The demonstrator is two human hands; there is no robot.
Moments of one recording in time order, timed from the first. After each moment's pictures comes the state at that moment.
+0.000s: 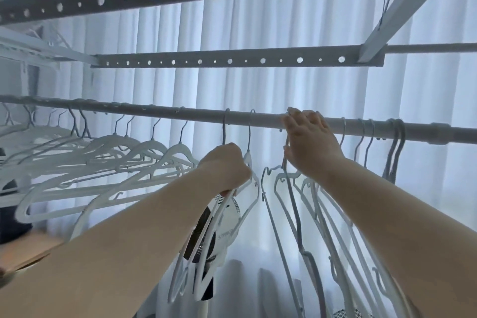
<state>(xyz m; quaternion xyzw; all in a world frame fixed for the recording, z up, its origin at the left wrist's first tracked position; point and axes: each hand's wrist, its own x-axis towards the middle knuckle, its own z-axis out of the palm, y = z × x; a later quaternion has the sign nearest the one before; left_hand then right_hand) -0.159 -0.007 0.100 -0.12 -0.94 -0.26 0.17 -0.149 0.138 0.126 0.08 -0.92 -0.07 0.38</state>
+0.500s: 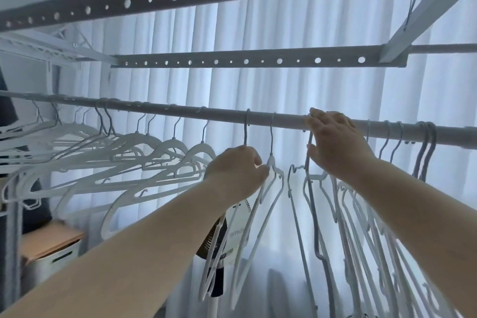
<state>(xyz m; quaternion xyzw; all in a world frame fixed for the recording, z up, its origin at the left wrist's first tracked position) -0.137 -0.029 0.089 -0.15 -0.91 -0.29 0.25 -0.138 0.133 0.129 0.07 -0.92 -0.06 0.38</state>
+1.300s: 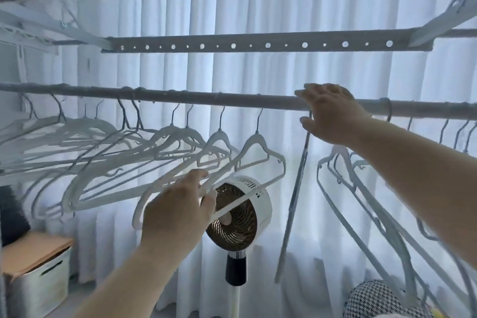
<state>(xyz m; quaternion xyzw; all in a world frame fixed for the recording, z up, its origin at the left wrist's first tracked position) -0.168 -0.228 0.002 -0.10 -0.86 -0.28 0.40 -0.169 -0.014 0.142 0.03 -0.93 -0.08 0.35</state>
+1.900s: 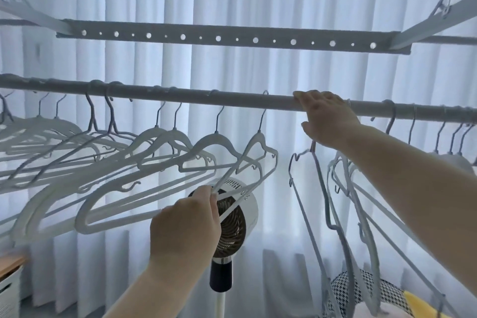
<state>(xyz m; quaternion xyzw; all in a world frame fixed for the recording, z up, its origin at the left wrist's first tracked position) -0.200 -0.220 -0.003 -0.10 -0.89 -0.22 0.39 -0.207 -0.017 0.137 -0.06 -0.93 -0.10 0.34</state>
